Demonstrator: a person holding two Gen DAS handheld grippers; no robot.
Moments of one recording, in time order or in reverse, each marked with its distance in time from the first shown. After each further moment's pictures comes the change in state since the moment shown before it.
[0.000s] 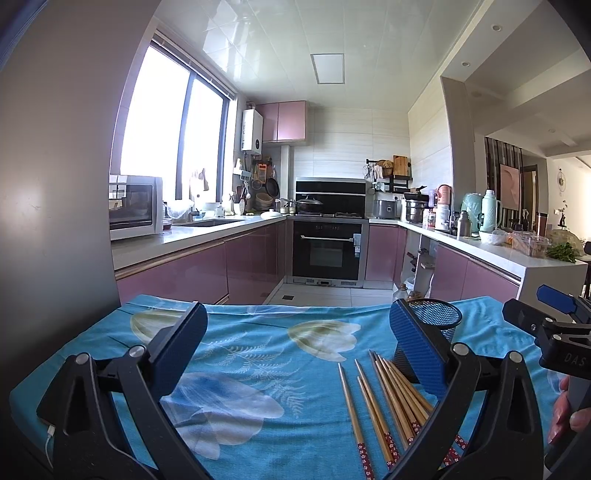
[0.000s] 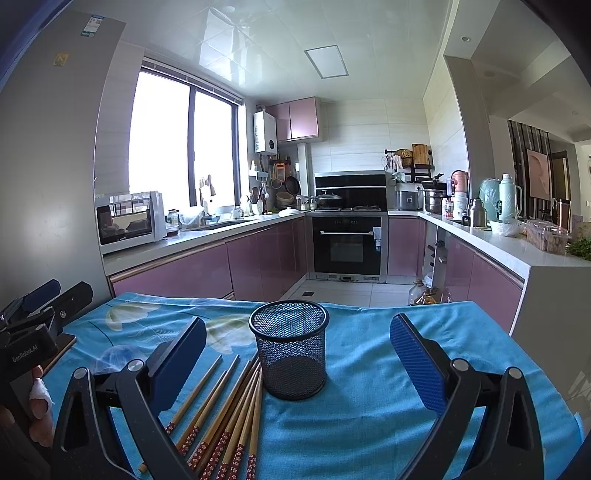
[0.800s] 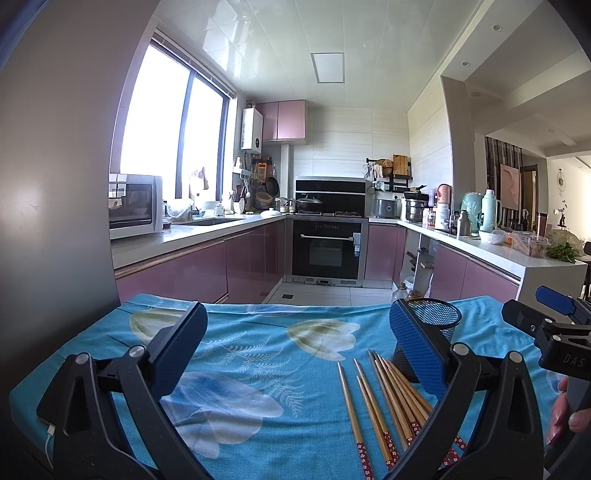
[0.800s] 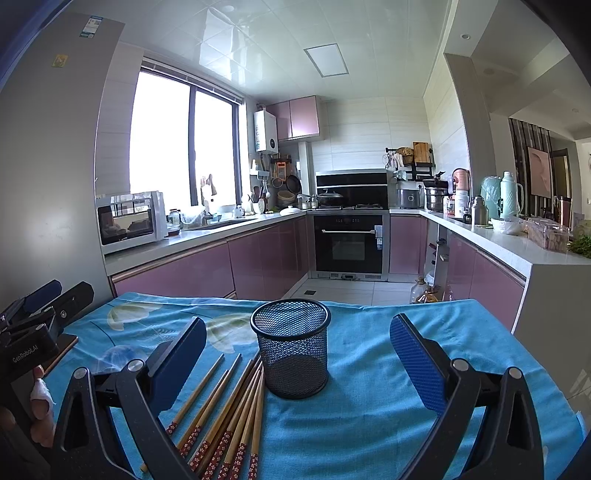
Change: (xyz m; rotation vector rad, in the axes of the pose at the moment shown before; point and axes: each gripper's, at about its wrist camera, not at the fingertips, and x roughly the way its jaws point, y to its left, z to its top) left arm -0.004 -0.004 0.000 0.001 0.002 -0.002; right arm -0.001 -0.001 0.001 0.009 0.002 0.005
